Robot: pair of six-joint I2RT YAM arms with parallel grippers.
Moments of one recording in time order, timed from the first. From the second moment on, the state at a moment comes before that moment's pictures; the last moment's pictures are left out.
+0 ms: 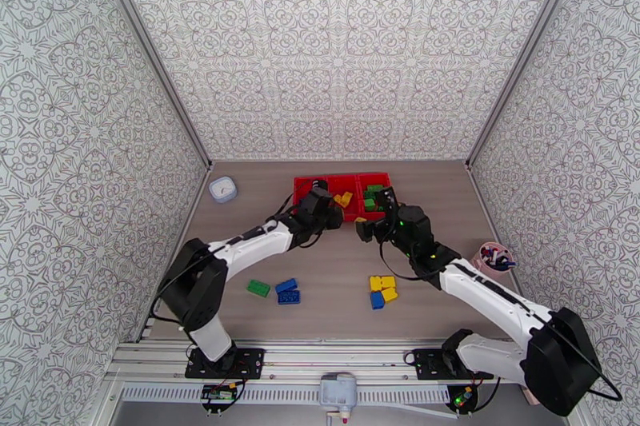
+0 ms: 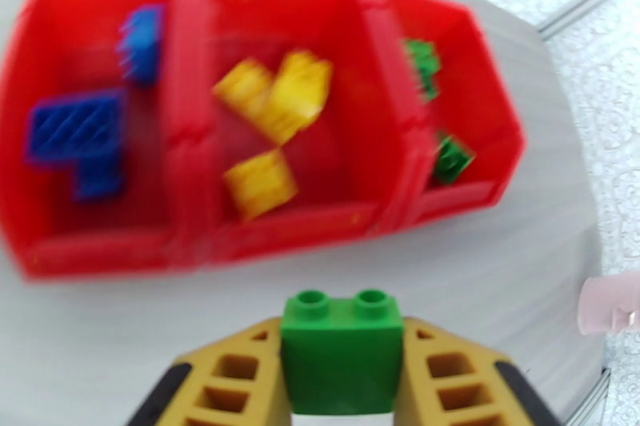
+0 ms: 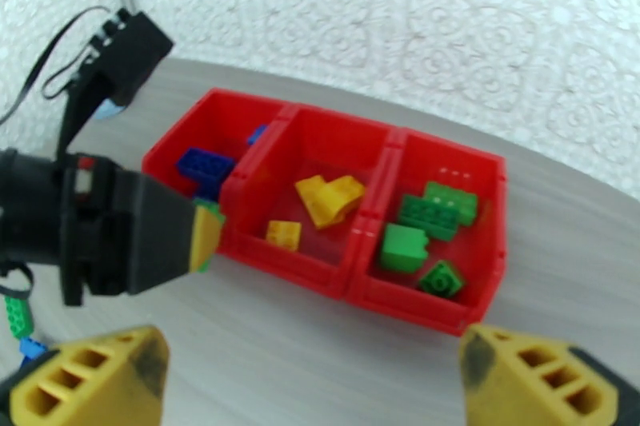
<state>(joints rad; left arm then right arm) -0.68 1.83 1.30 -0.12 -0.05 -0.65 0.54 1.15 0.71 0.08 0.10 0.10</state>
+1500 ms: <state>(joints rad) -0.74 1.68 1.20 -0.05 0.09 -0.30 0.49 1.05 0.69 -0.33 0.18 0.34</state>
